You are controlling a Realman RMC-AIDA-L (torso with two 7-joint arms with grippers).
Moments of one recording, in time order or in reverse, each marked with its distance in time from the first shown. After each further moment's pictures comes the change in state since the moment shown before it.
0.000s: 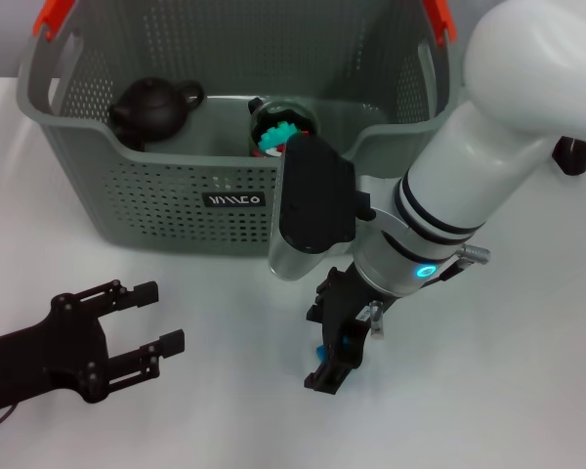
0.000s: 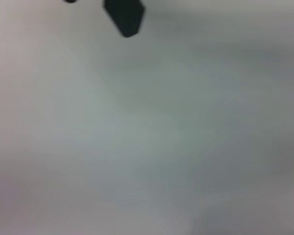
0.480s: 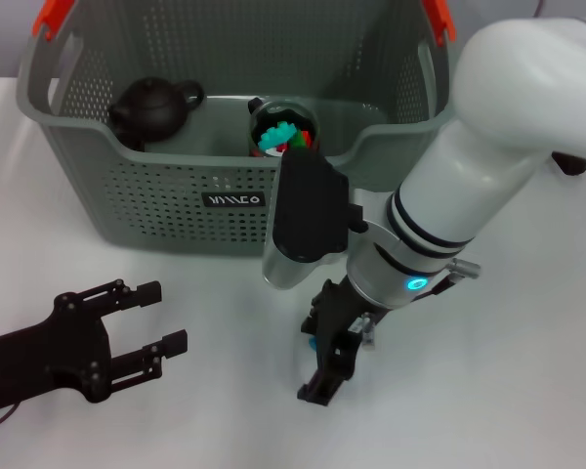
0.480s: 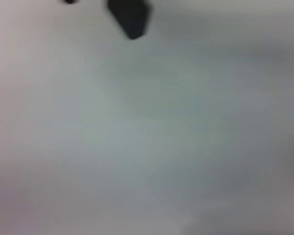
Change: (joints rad) left arm -0.005 0.000 0.007 0.000 0.000 0.000 0.001; right arm 0.027 0.003 -0.066 0.084 0.092 0.066 -0.004
